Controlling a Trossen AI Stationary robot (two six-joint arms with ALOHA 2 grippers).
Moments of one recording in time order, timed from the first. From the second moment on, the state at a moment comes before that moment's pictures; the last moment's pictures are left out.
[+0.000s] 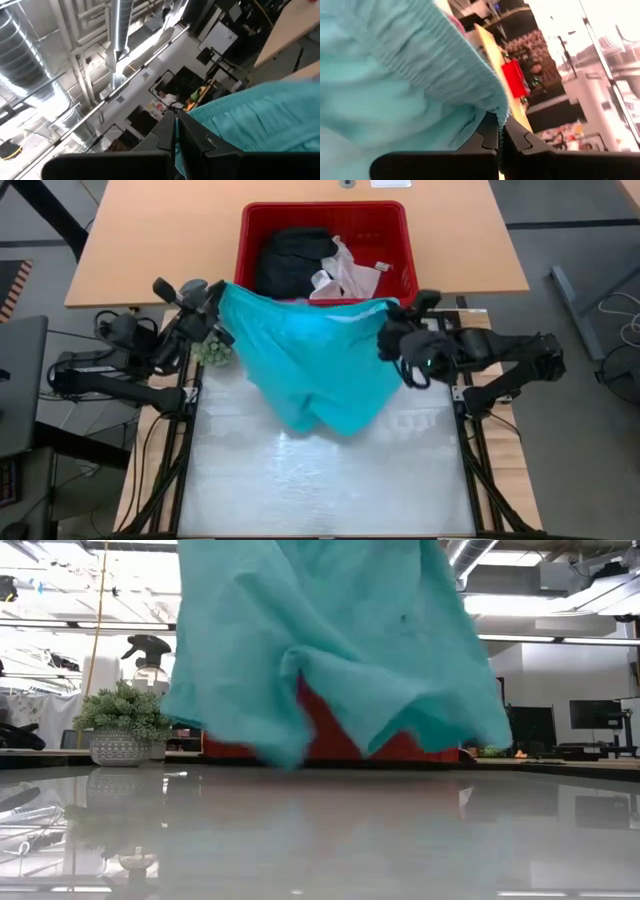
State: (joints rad) left arm 0.01 0.82 1.02 0.33 -0.80 1.28; right arm 0.12 1.36 1.67 -0.81 1.25 -0.55
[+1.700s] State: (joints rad) left arm -0.27 0.89 0.68 -0.51 -0.06 -0.17; right arm 0.56 1.36 1.16 -0.81 0.42 0.63
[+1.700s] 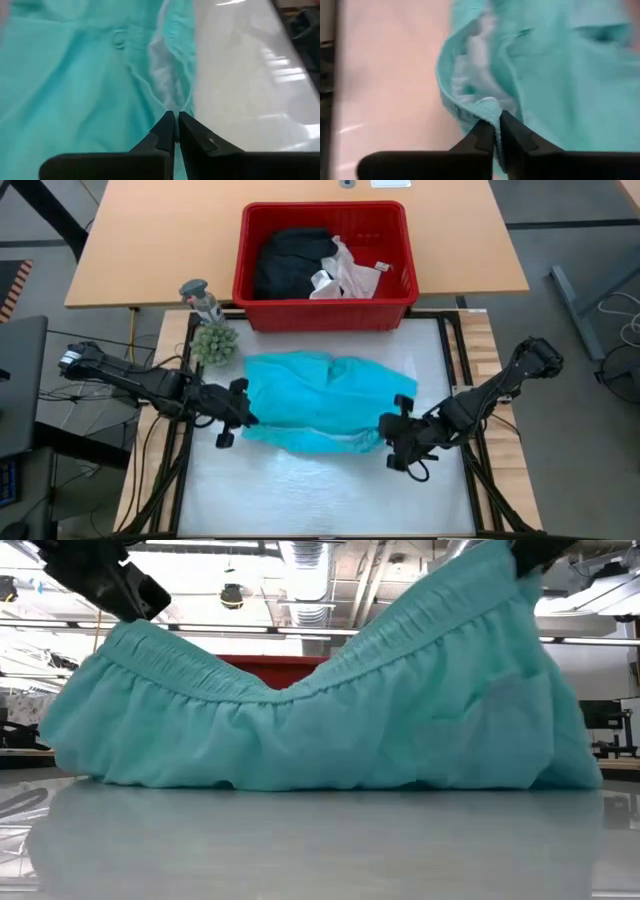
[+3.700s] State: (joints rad) left arm 0.03 0.78 0.53 -0.57 -0.48 -0.68; right arm -0.18 1.57 1.12 -0.71 0.48 0.38
